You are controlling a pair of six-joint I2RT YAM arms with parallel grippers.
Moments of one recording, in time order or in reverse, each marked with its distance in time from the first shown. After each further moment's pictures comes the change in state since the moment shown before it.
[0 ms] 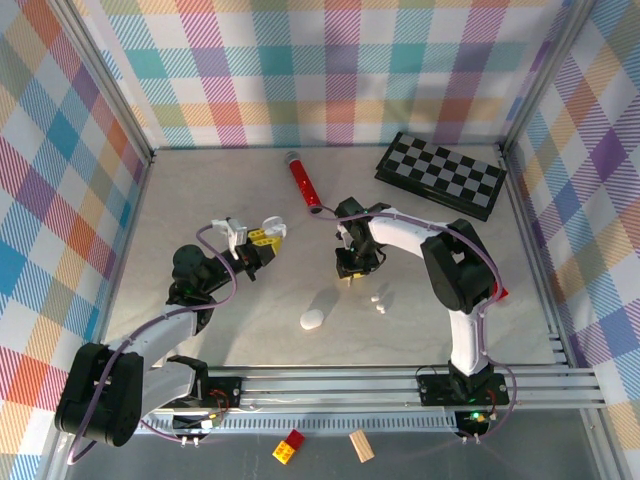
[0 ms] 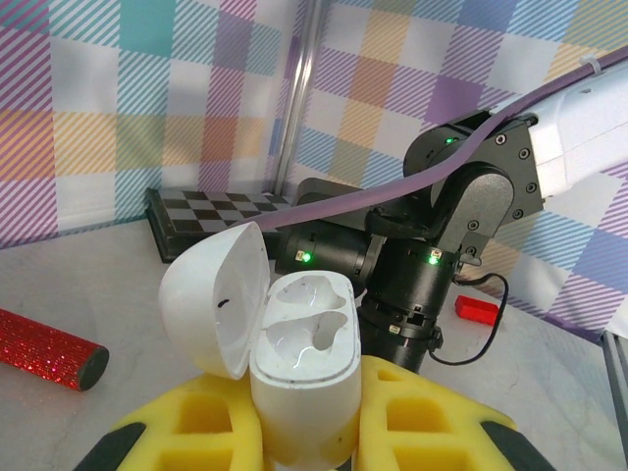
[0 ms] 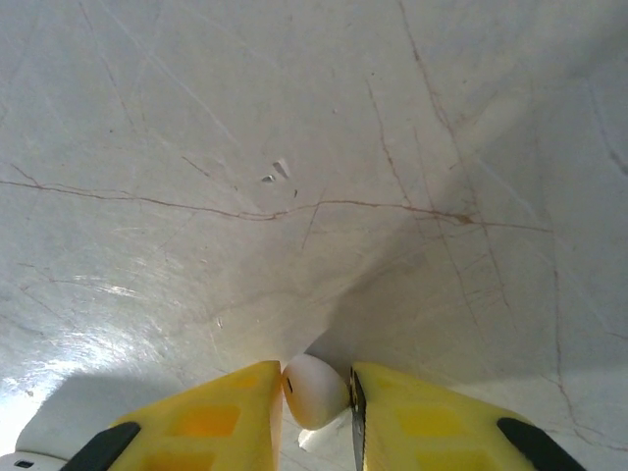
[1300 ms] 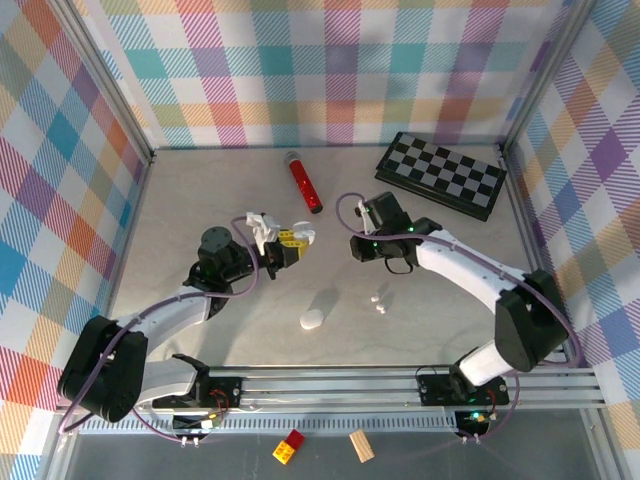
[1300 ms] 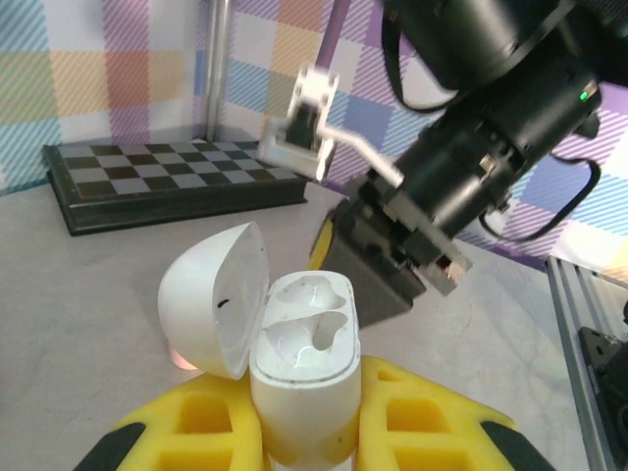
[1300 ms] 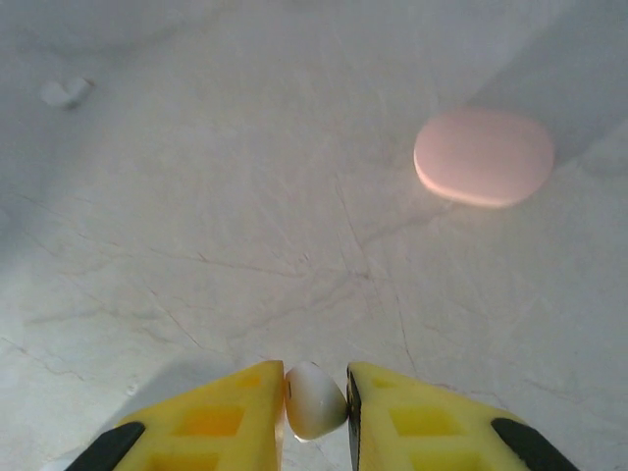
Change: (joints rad) left arm -0.184 0.138 0.174 -0.211 0.003 0.147; right arm -0.014 -0.524 -0.298 0.323 0.172 -0.053
